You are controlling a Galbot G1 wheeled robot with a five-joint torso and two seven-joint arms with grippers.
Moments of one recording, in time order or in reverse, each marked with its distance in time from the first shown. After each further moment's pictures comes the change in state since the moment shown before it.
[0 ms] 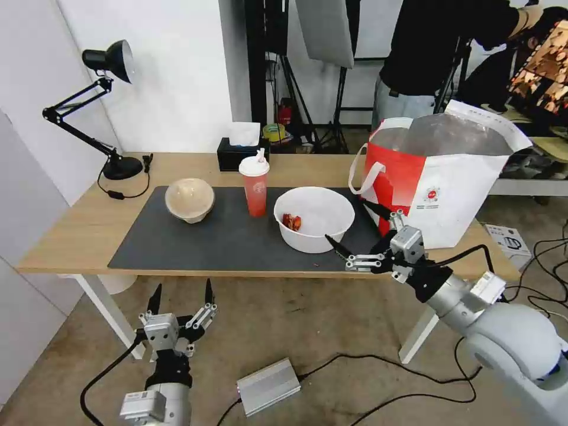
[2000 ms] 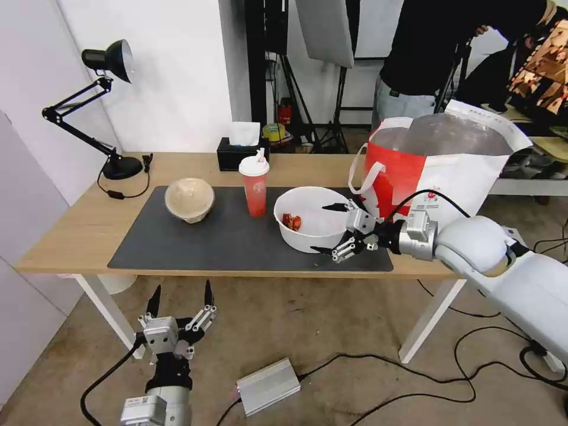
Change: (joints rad) left arm 0.004 0.000 -0.005 0.005 0.005 -0.028 -0.004; right arm 0.766 -0.011 -0.593 -0.380 -0.107 -0.206 -0.352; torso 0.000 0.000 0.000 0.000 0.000
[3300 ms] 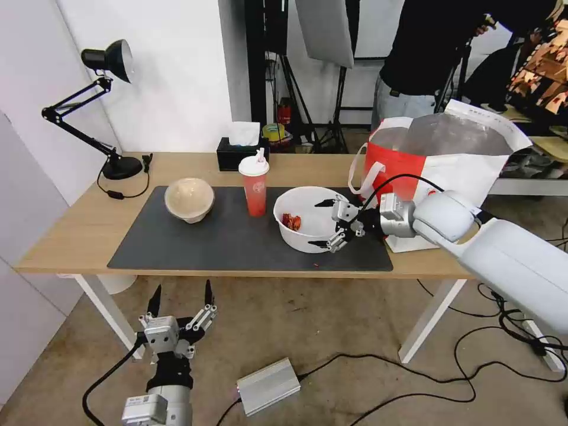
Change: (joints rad) left arm -0.010 -0.001 0.004 0.008 -0.003 -0.004 -0.006; right arm 0.335 0.093 -0.304 -0.241 -0.048 0.006 -0.112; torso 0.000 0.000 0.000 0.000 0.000
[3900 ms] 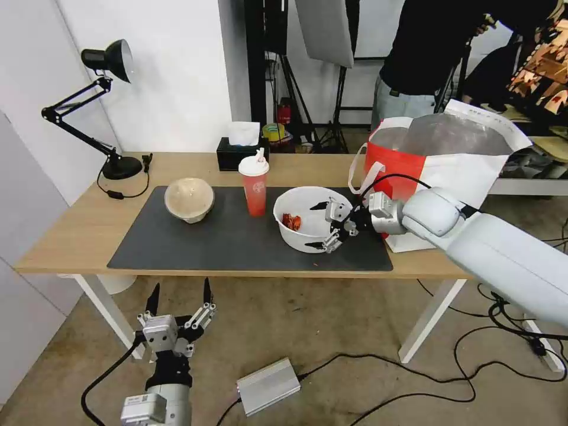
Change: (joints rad) left arm -0.005 0.000 -0.006 0.000 0.002 -0.013 -0.001; right arm 0.050 0.036 -0.074 -0.055 -0.019 0.000 -0.022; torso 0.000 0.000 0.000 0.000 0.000
